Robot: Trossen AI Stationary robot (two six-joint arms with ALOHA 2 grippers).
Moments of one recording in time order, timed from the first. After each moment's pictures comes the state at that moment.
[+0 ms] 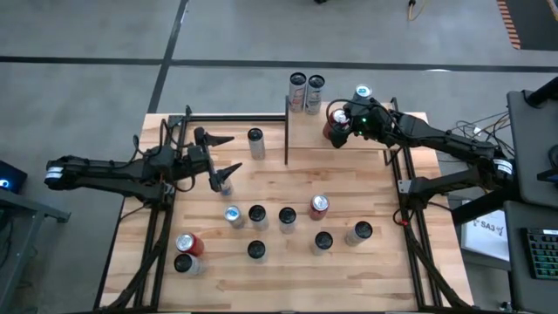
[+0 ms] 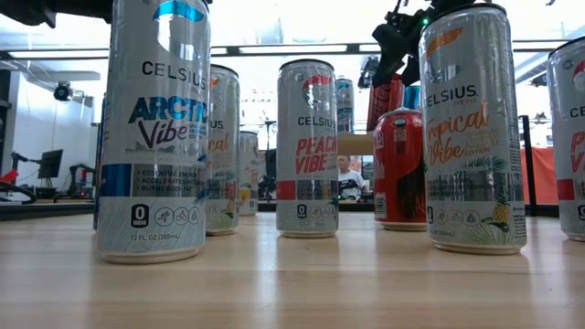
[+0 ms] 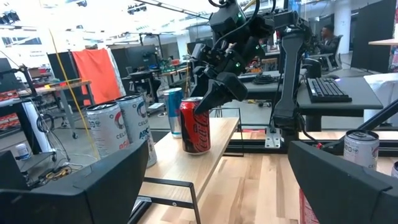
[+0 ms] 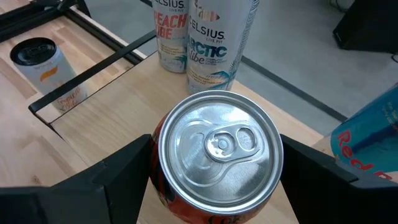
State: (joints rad) left arm 0.02 0.74 0.51 0.33 -0.31 0.17; right arm -0.44 1.20 1.11 -0.59 0.36 0.23
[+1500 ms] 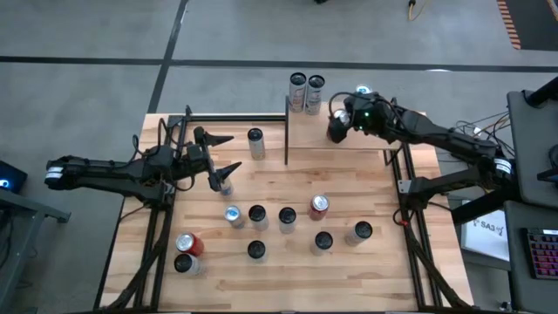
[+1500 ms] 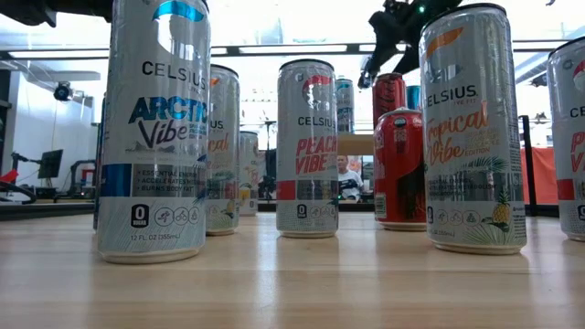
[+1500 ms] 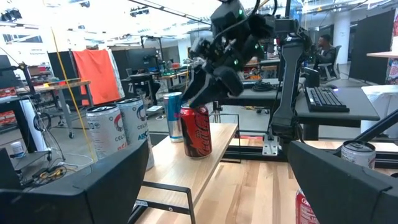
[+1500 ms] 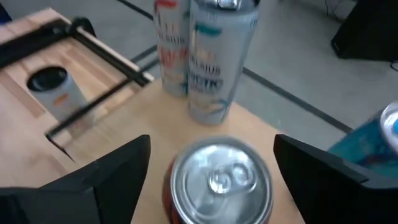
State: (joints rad) left arm 0.02 0.74 0.51 0.35 -0.31 0.14; right arm -0.44 1.20 1.20 -0.59 0.37 0.22
